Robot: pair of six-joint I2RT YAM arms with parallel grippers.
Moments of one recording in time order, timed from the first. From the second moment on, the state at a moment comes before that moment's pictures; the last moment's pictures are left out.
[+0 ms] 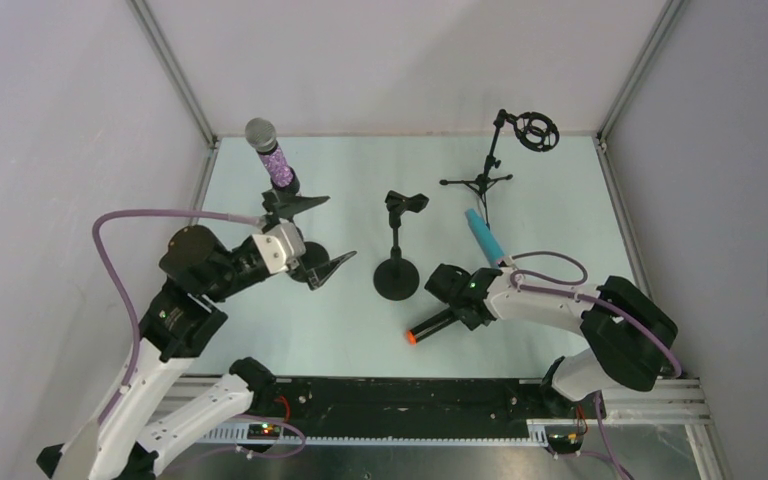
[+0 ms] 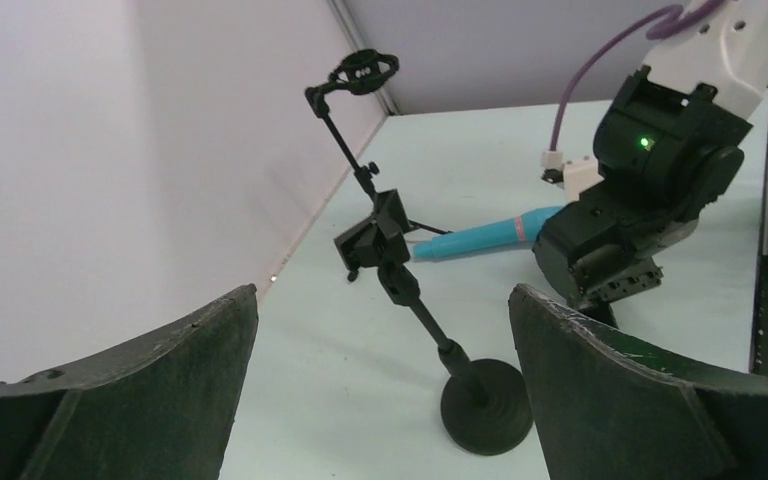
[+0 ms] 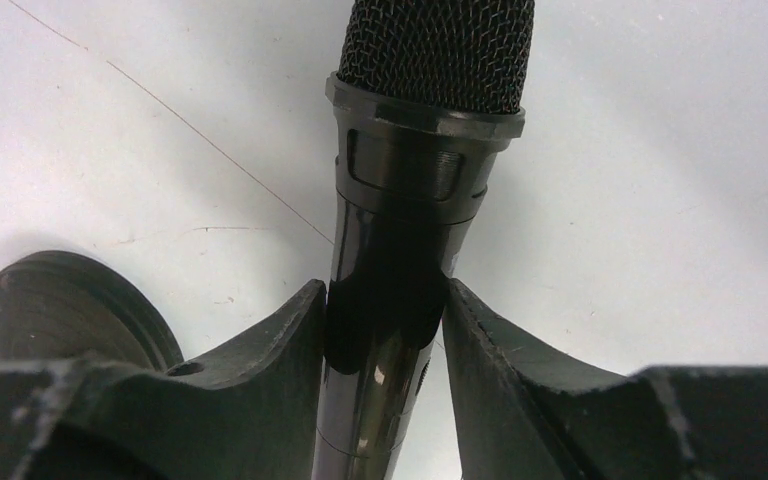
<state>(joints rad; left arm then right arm) -0.60 0.70 1.06 -0.30 0.46 0.40 0.92 1.48 0.78 -0.72 0.54 1.81</state>
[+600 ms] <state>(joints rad) -0.60 0.78 0.98 -0.31 0.58 0.43 1.00 1.29 0.80 -0.71 0.63 1.44</state>
